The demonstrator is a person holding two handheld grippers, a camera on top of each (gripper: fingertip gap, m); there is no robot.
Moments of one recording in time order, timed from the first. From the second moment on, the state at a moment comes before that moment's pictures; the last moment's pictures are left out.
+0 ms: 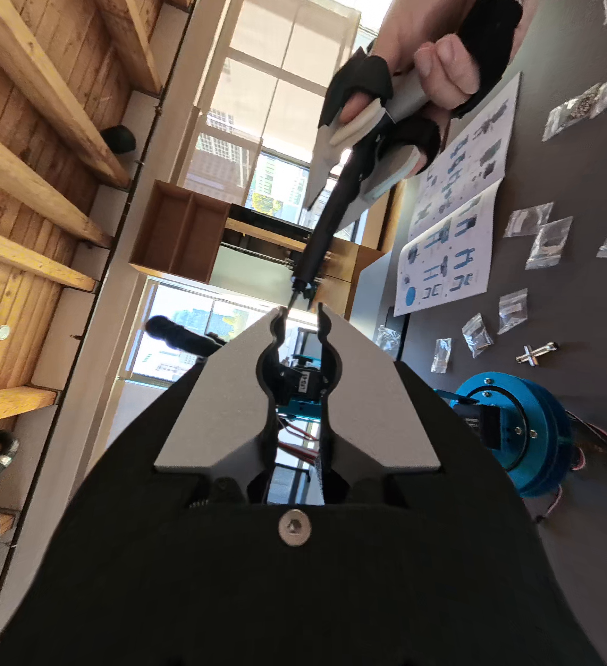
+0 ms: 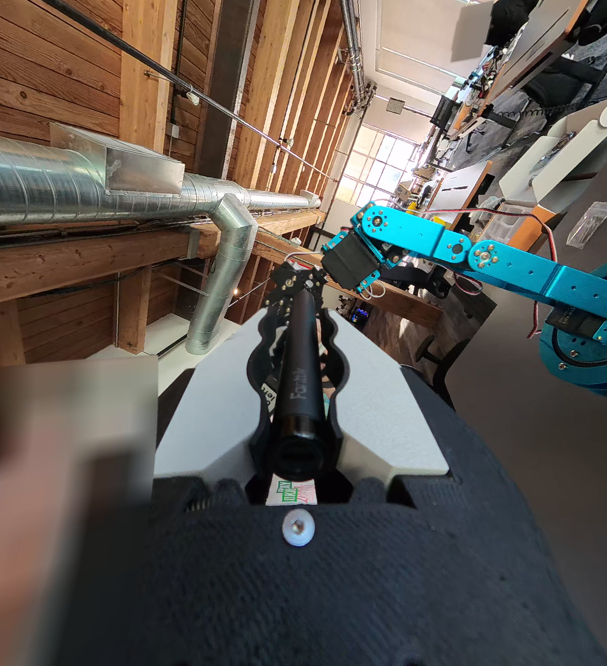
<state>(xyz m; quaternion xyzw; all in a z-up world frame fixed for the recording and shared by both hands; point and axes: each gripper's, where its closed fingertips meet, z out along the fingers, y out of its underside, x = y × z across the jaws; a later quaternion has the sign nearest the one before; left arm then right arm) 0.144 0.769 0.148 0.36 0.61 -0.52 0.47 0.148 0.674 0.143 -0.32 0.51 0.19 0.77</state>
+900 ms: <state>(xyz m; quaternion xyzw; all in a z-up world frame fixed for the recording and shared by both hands) 0.141 0.752 0.051 0.20 0.69 -0.56 0.42 0.131 0.651 0.129 -0.35 0.48 0.19 0.78</state>
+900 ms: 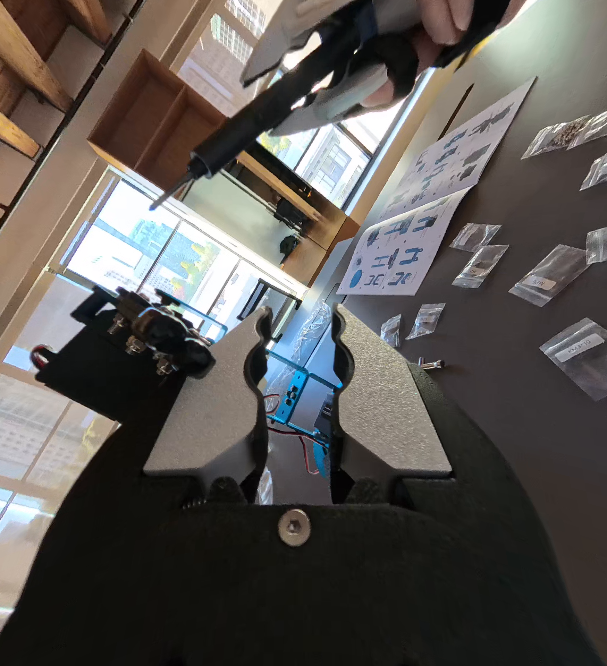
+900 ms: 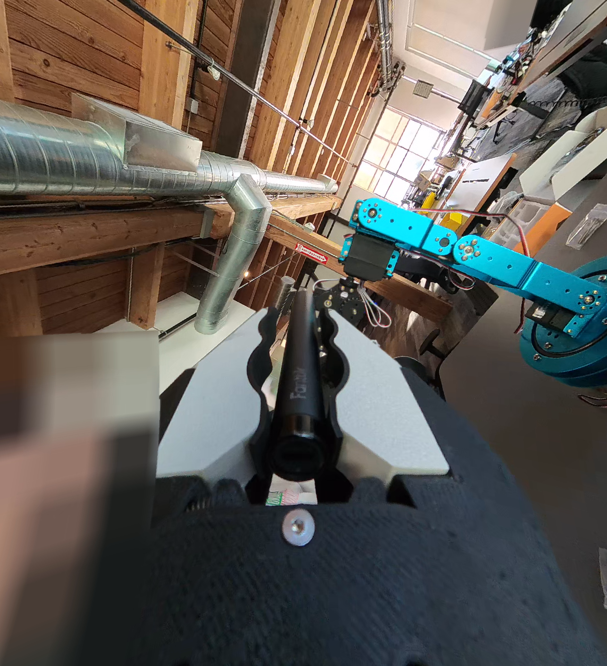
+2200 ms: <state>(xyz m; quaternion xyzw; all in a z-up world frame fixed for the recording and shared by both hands) 0.016 0.691 0.091 0.01 0.58 -0.81 -0.10 0.025 0.671 0.074 -0.35 0.51 0.35 0.70</state>
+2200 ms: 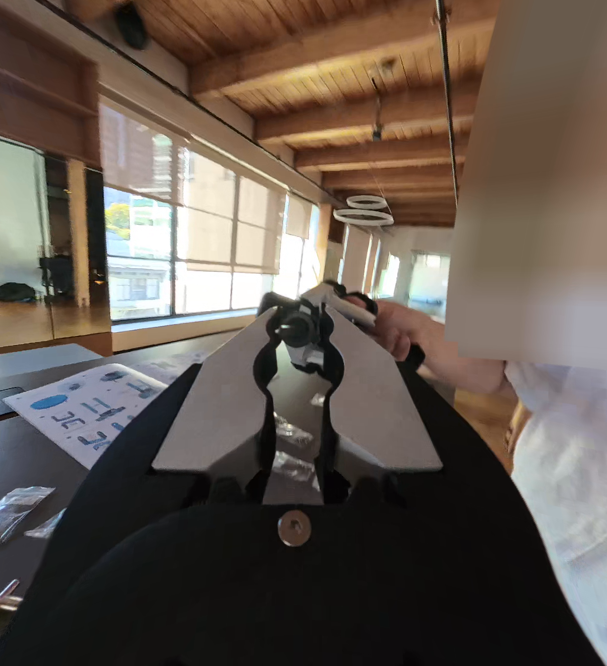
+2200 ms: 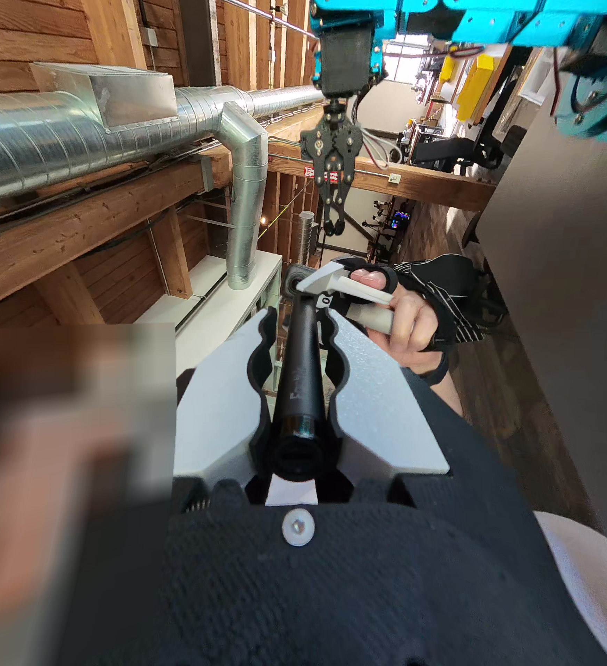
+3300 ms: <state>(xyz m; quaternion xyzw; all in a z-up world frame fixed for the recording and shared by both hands) -0.082 0.648 0.090 -0.20 0.52 -0.79 -0.25 -0.079 0.642 0.081 -0.59 0.31 -0.03 0.75</state>
